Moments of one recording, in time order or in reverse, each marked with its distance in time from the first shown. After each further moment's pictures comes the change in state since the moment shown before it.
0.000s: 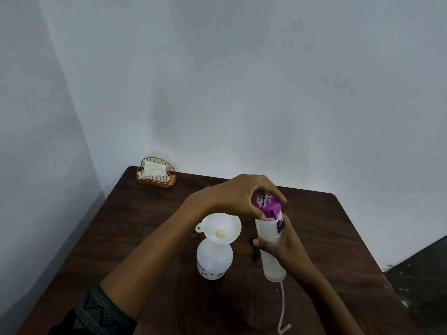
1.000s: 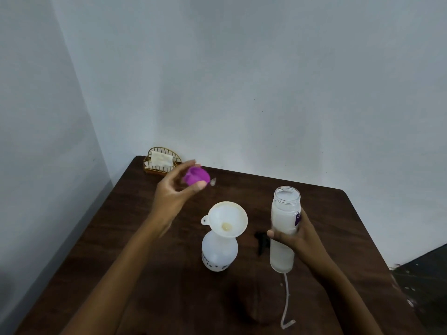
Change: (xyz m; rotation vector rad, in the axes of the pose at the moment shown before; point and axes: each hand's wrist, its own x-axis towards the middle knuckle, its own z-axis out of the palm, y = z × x) left_hand -0.091 -0.072 0.016 -0.704 0.986 -0.328; right_hand 0.008 0.003 -0.016 0.043 0.000 0.044
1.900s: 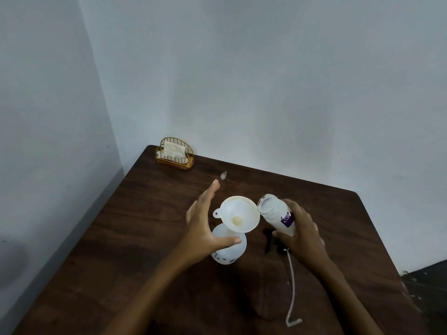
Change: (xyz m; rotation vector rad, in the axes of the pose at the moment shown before) left_hand -0.053 -0.060 0.011 0.521 -0.196 0.173; right_hand 0.014 0.015 0.019 -0.643 0.054 -0.174
